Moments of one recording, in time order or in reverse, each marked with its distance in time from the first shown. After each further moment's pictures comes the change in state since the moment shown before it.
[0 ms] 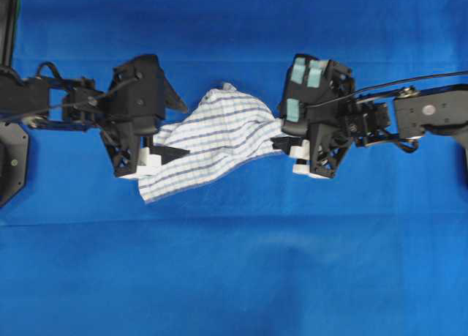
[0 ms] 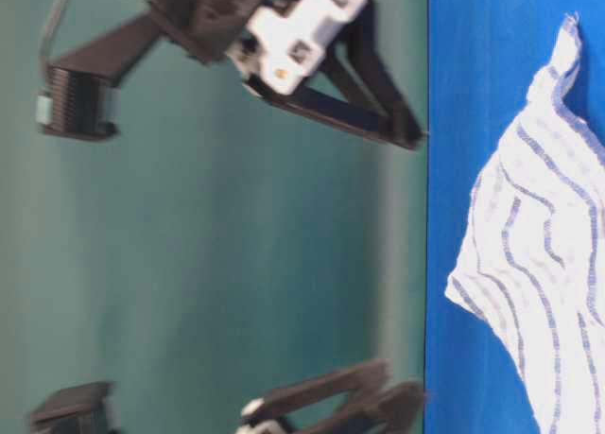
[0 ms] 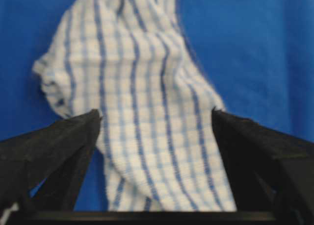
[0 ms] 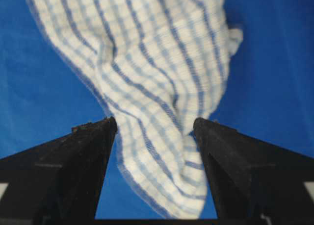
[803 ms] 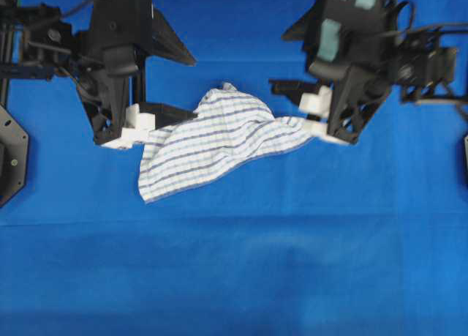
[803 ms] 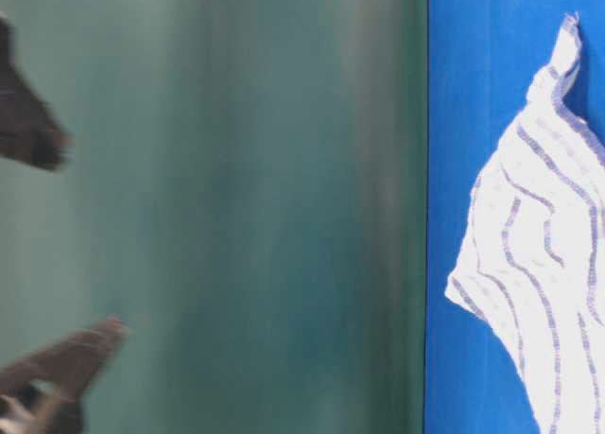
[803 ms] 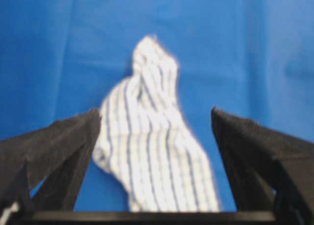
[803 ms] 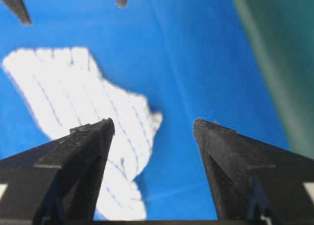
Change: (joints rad) left arm 0.017 -0.140 -0.394 0.002 0.459 0.002; right arm 0.069 -0.160 -0.416 0.000 0.500 -0.126
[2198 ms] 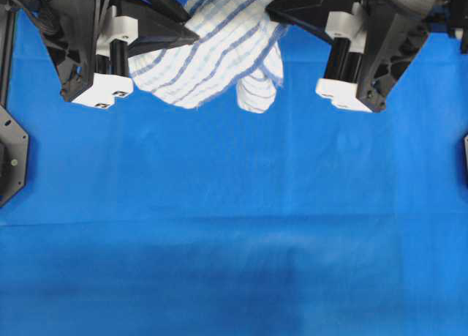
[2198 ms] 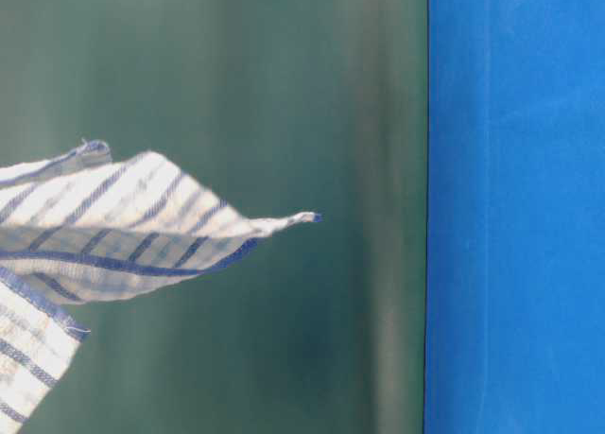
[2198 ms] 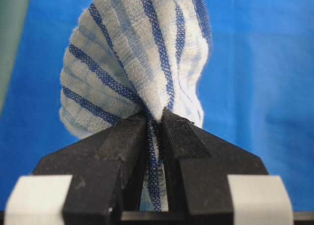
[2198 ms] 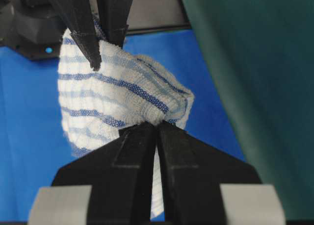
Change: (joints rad) left arm 0.018 0.060 -0.449 0.002 0.327 -0.026; right arm 0.002 -0.009 -0.291 0.005 0.077 -0.100
